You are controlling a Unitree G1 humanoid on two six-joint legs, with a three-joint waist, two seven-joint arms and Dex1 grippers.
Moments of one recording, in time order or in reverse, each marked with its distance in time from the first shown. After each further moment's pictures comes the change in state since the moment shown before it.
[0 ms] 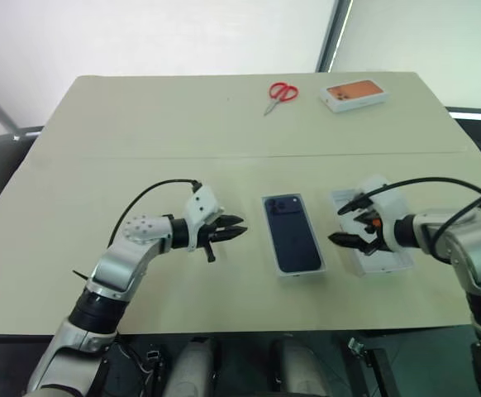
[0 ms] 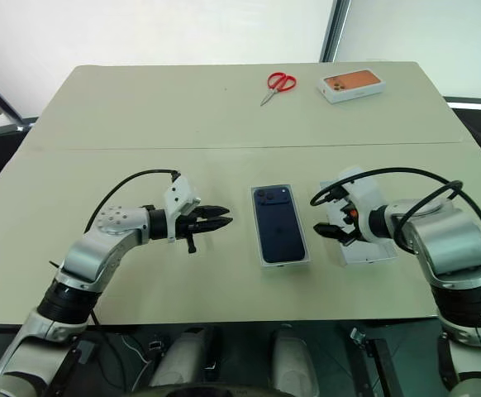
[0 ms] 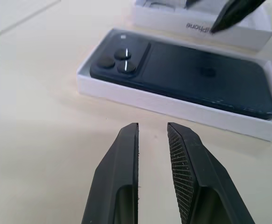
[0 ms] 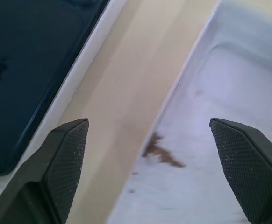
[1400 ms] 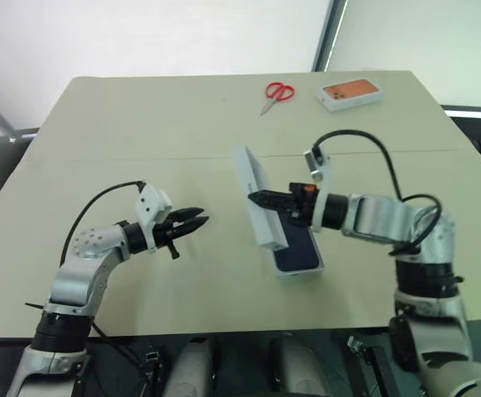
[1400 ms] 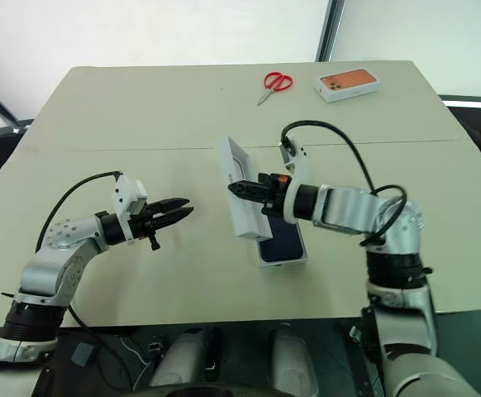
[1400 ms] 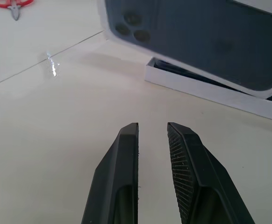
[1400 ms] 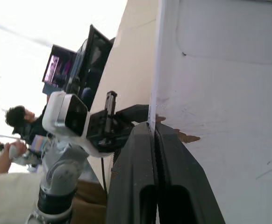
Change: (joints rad) left arm 0.147 0.062 0.211 0.055 -0.104 -0.119 0.015; right arm -0.109 0.474 -0.098 0.289 1.631 -0.354 -1.291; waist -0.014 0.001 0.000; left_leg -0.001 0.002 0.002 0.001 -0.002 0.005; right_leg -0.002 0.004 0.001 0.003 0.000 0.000
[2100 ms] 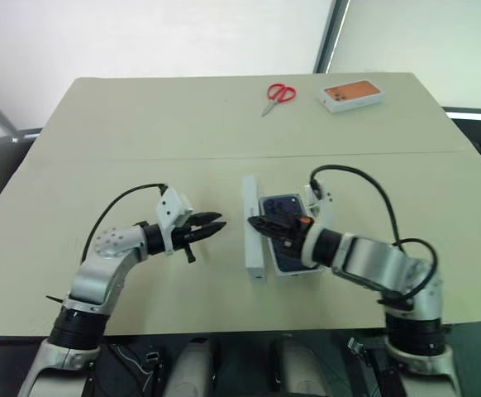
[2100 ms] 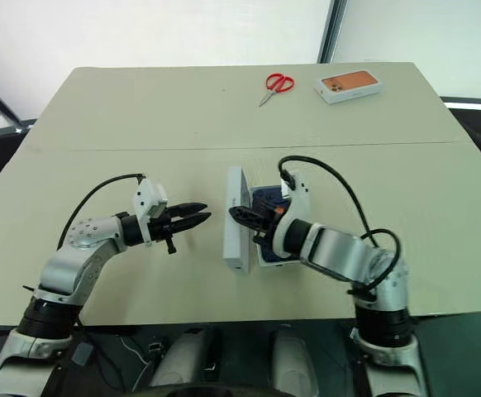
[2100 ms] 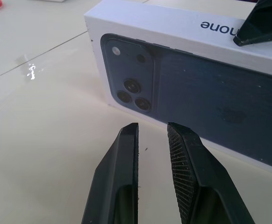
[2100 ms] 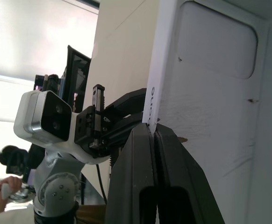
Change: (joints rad) left arm -0.045 -0.051 -0.097 -0.008 0.027 0.004 0.005; right arm 0.246 -0.003 0.036 -0.224 0.042 -0.133 -0.134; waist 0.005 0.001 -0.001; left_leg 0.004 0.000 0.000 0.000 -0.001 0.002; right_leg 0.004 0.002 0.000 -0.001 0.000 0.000
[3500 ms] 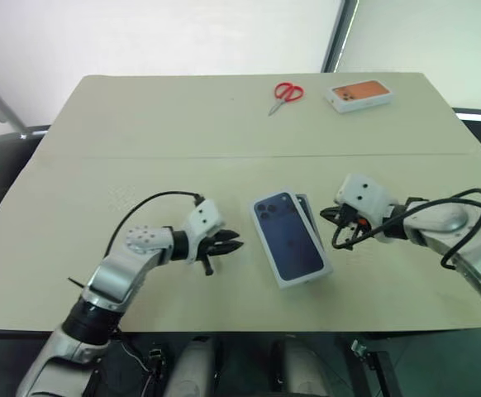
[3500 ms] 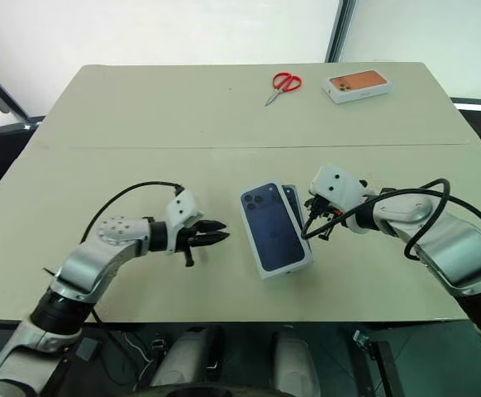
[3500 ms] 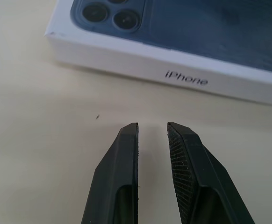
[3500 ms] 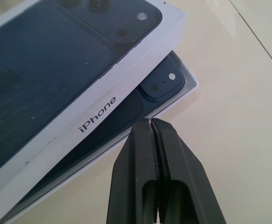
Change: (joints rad) left arm -0.098 -0.017 -0.204 -0.107 0.091 0.315 0.070; right arm -0.097 -0.753 0.316 -0.050 -1.554 -0.311 1.355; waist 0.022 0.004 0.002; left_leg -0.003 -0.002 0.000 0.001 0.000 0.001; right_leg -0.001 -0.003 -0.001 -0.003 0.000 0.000
